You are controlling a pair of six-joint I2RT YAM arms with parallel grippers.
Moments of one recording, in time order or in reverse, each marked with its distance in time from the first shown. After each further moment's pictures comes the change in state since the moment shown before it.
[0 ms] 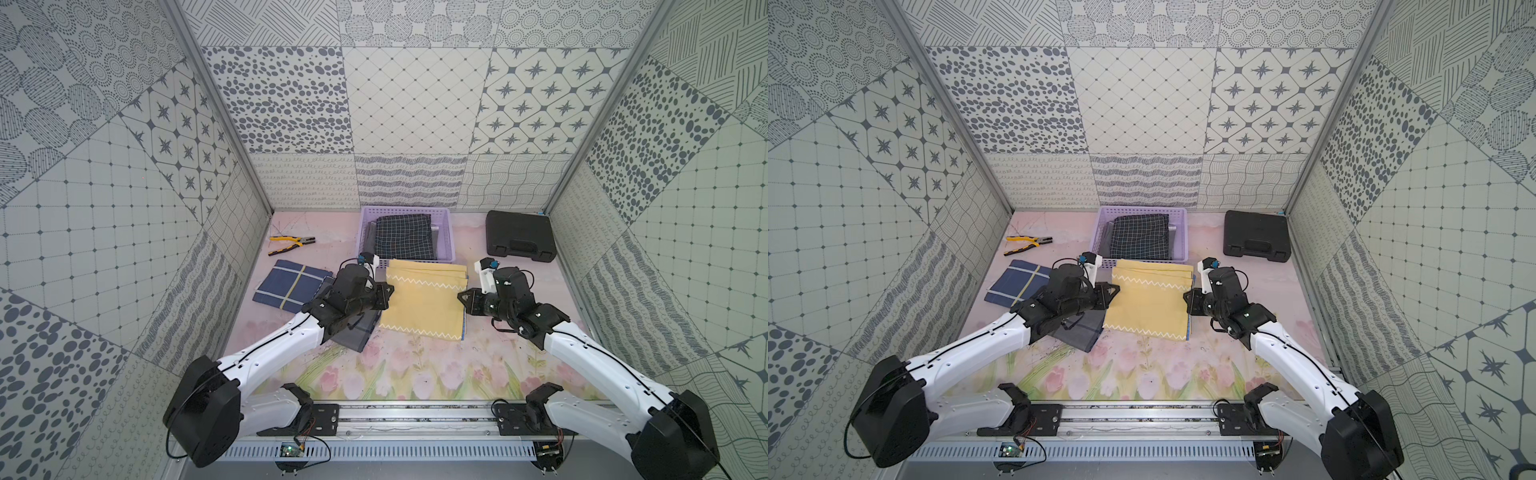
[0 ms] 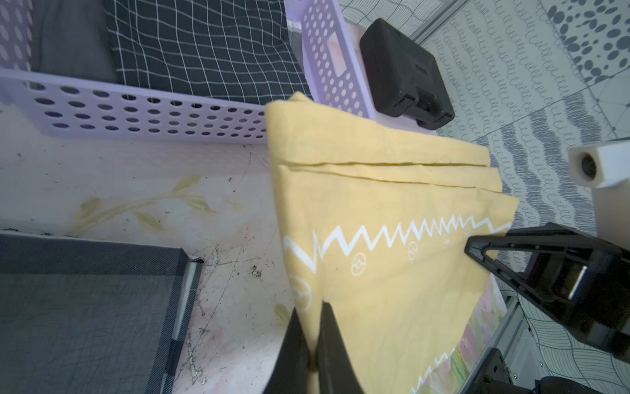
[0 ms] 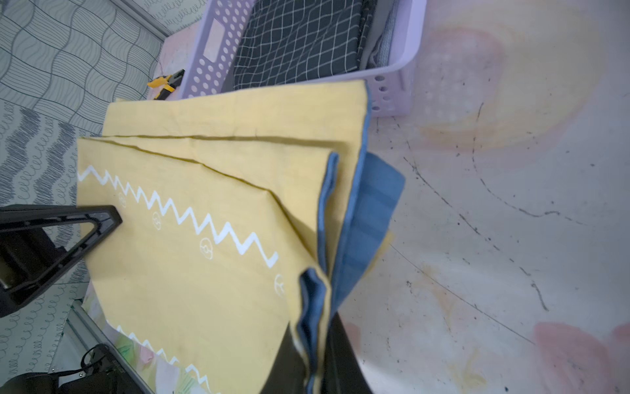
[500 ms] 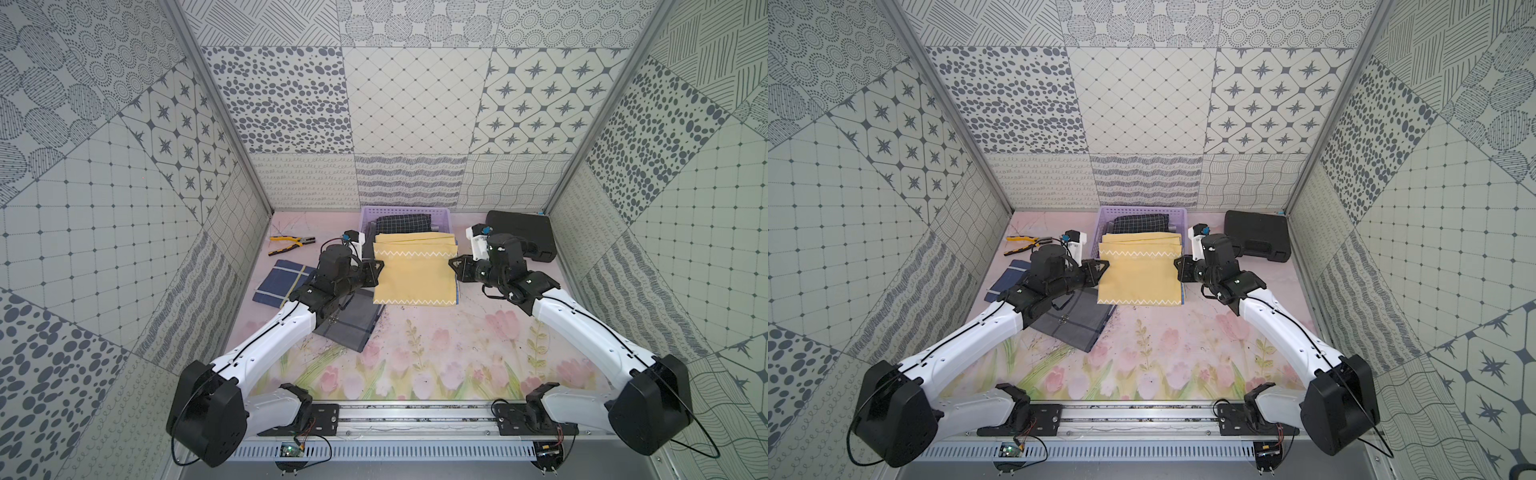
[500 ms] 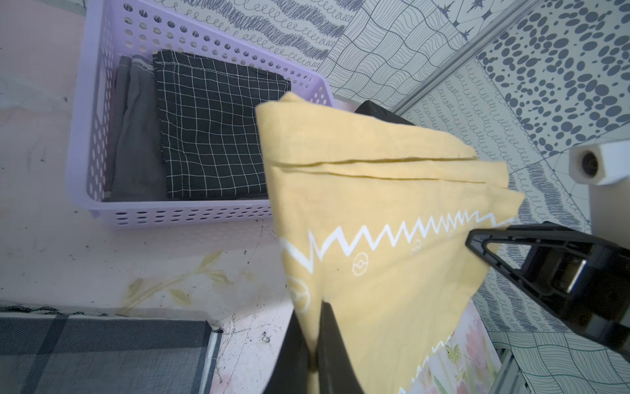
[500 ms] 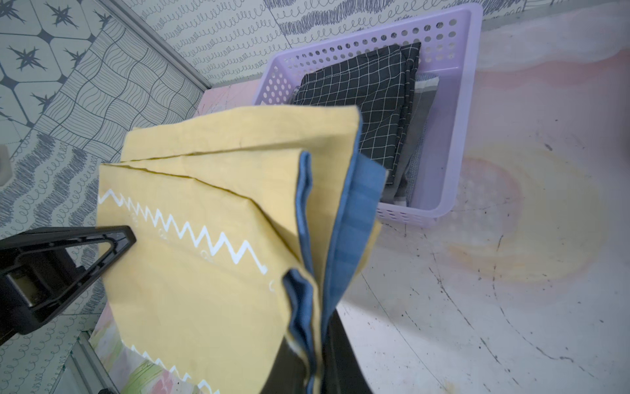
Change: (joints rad) left arm 0.155 0.051 0.126 0.030 0.072 0.046; right arm -0.034 0.244 0.299 0.037 -0.015 -0.079
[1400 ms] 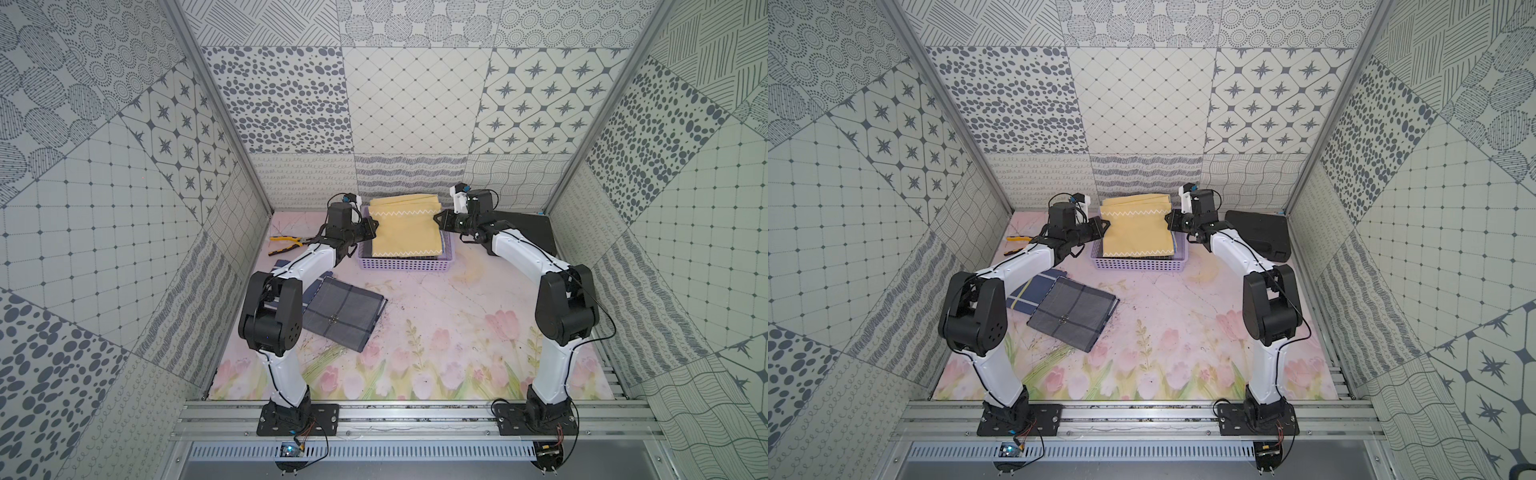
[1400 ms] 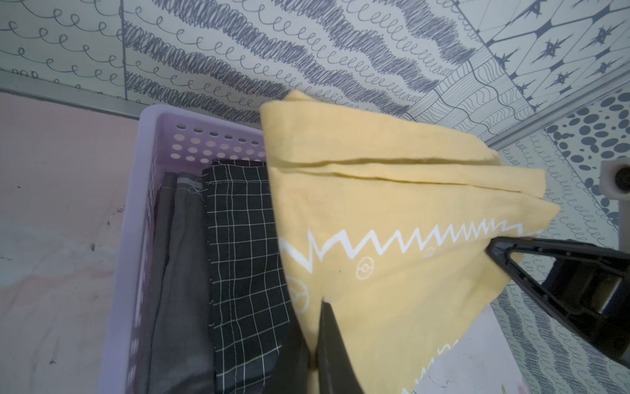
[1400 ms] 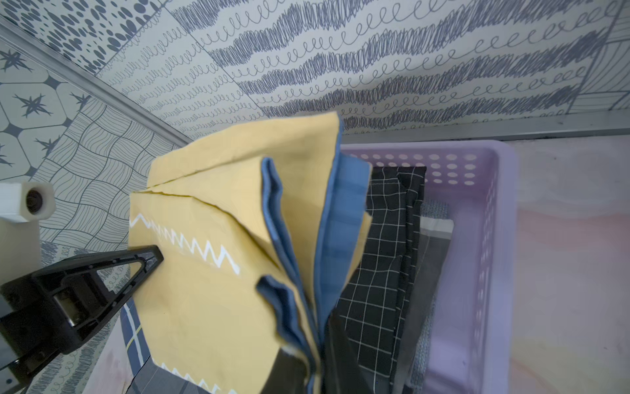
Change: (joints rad) left arm 0.205 0.636 0.498 0.136 0.109 0.053; right arm -0.127 0.678 0.610 0.129 -0.133 -0.014
